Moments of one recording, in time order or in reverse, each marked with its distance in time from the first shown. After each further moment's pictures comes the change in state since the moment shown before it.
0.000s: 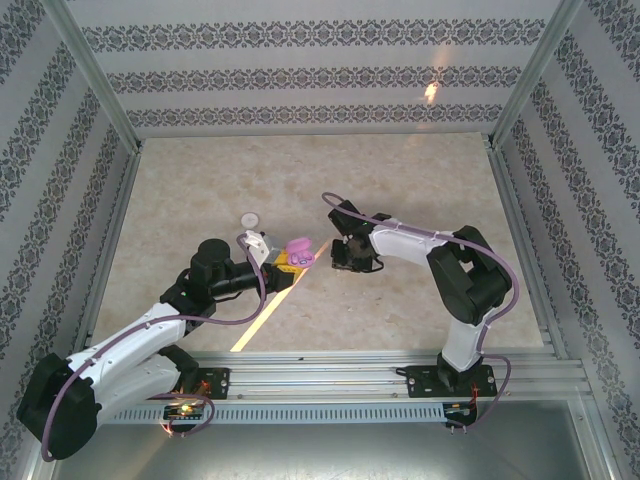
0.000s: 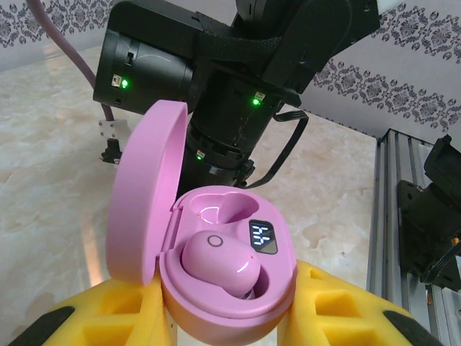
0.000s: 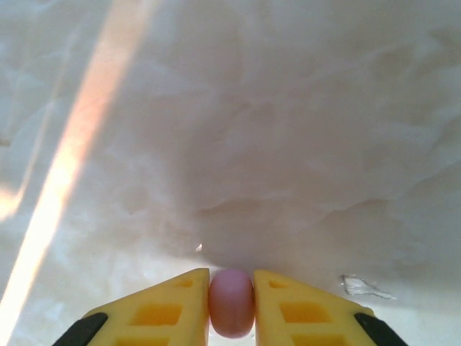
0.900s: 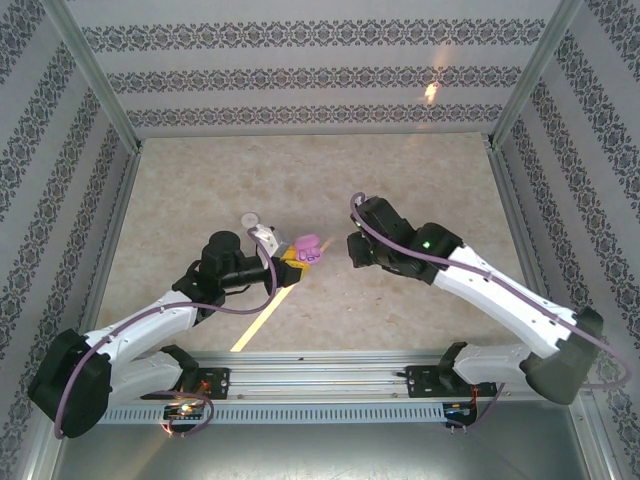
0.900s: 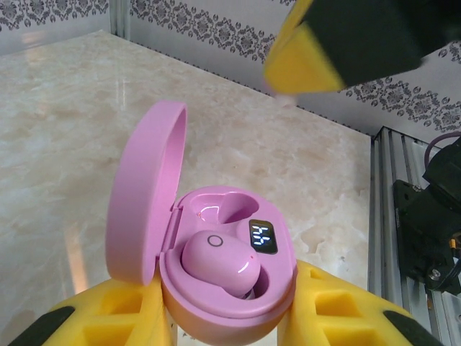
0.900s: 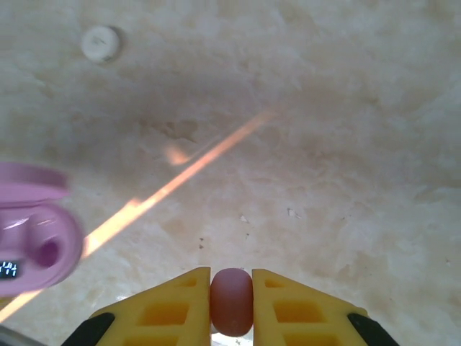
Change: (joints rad) left arm -0.001 0.145 0.043 0.084 0.040 -0.011; right arm 0.222 -0.605 0.089 -0.311 0.315 -0.198
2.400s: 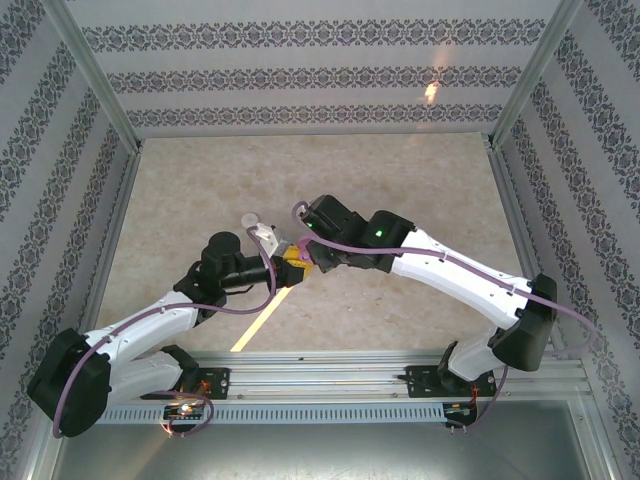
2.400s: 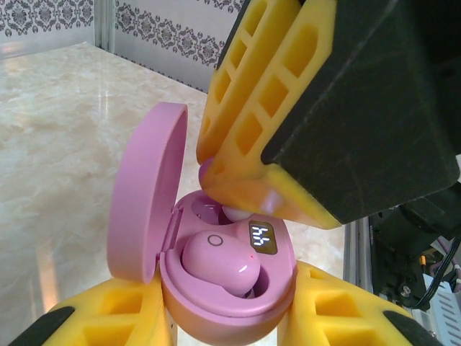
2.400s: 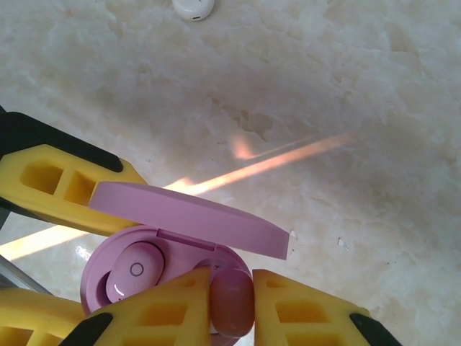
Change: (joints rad) left arm -0.020 -0.001 0.000 0.058 0.019 -0.077; right arm 0.134 0.272 0.251 -0.076 -0.031 -0.175
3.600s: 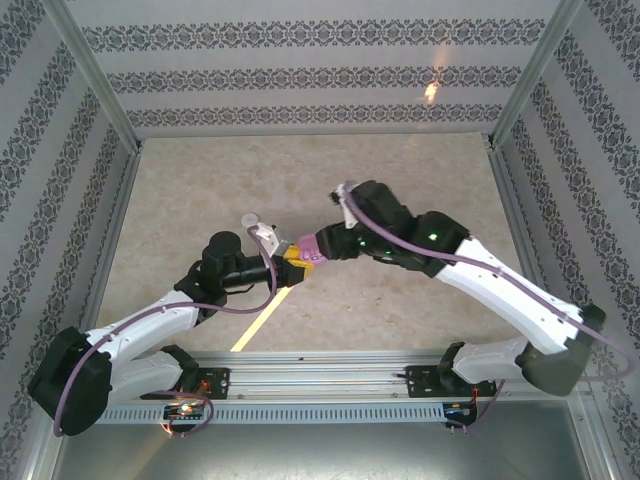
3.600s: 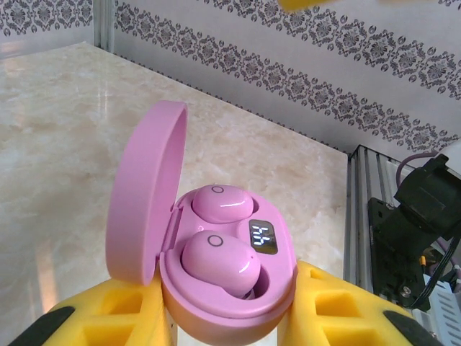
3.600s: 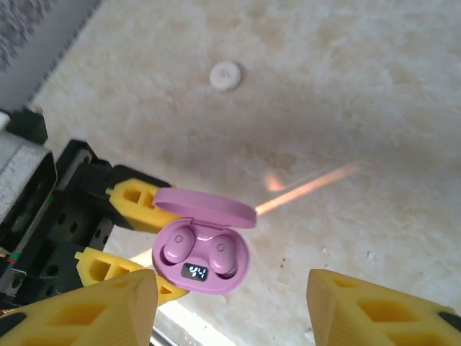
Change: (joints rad) left arm -0.001 0.013 0.007 0.005 0.001 0.000; right arm -0.128 -0.241 -0.071 0.085 -0.157 0.103
